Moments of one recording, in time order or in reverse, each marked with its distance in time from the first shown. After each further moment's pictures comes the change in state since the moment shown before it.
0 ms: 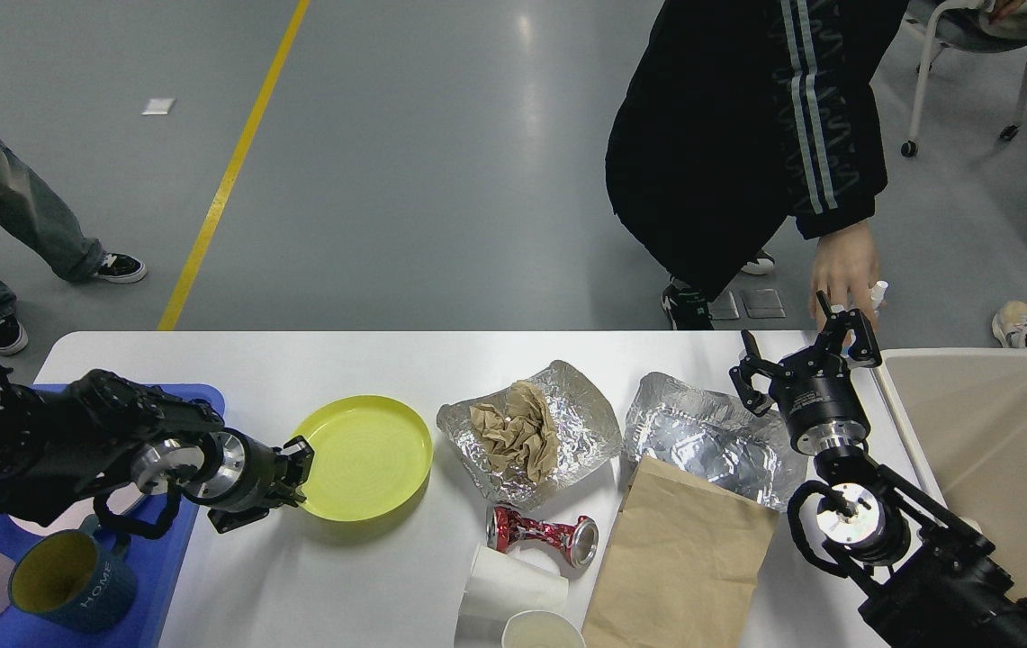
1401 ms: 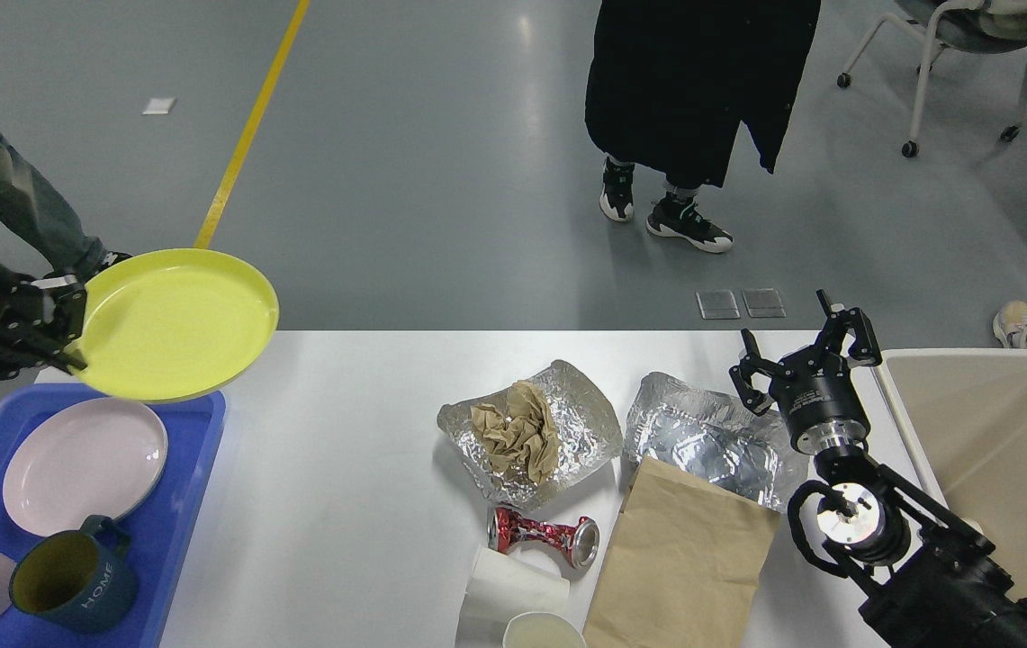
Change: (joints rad) left arm -0.859 0.297 0.529 -0.409 0.111 -0.320 -0.005; right arm 0.000 -0.001 0.000 0.000 0.000 0.000 0.000
